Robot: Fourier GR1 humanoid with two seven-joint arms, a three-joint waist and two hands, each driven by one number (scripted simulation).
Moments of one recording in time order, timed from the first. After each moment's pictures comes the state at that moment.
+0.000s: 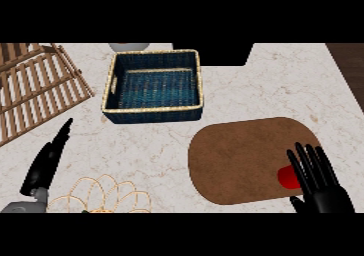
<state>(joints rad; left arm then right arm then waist) -0.03 0.32 -0.01 -1.36 -0.21 0.08 0.21 0.30 -0.05 -0.04 -1.67 1.38 -0.53 -0.41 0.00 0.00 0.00</state>
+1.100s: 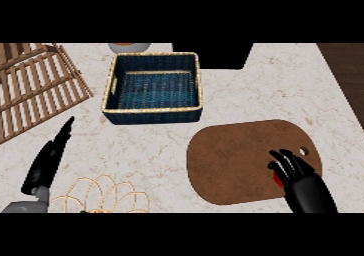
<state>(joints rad) -0.03 0.29 0.01 -1.40 -0.25 0.05 0.26 0.22 -0.07 0.02 -1.58 1.48 -0.52 -0.43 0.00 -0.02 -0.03</state>
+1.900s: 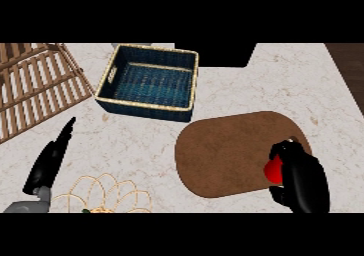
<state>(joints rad) -0.03 0.28 0.01 -1.39 -0.26 0.05 0.24 0.16 -0.02 0.15 -1.73 1.50 -0.21 0.16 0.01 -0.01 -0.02</state>
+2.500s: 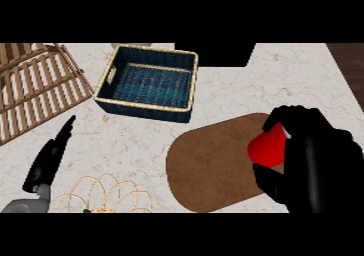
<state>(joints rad) -0.04 0.28 0.02 -1.39 -0.26 0.04 0.26 -0.27 -0.01 0.39 -2.17 1.53 0.36 0.71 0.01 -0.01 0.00</state>
